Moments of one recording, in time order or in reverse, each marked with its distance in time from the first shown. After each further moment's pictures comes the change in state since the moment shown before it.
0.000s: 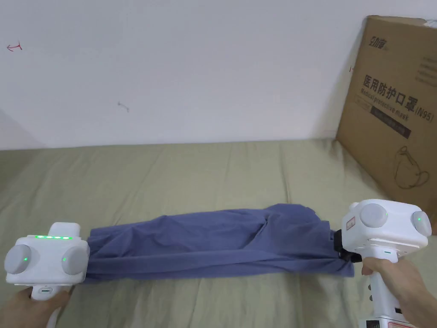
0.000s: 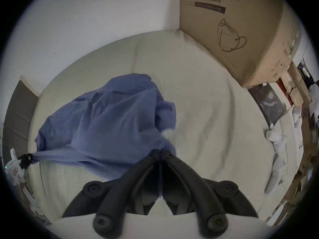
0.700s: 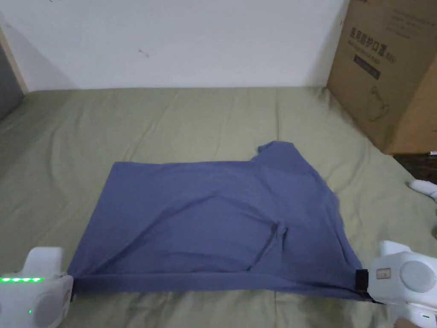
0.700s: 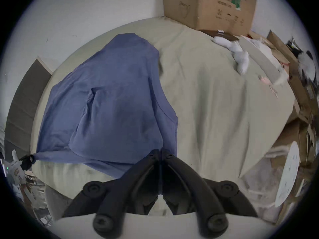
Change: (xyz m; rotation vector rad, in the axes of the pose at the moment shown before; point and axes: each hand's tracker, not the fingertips) left arm -0.082 -0.317 0.209 -0.019 -0.049 -0.003; right arm 0.087 -0.350 0.156 -0.025 0.032 -0.065
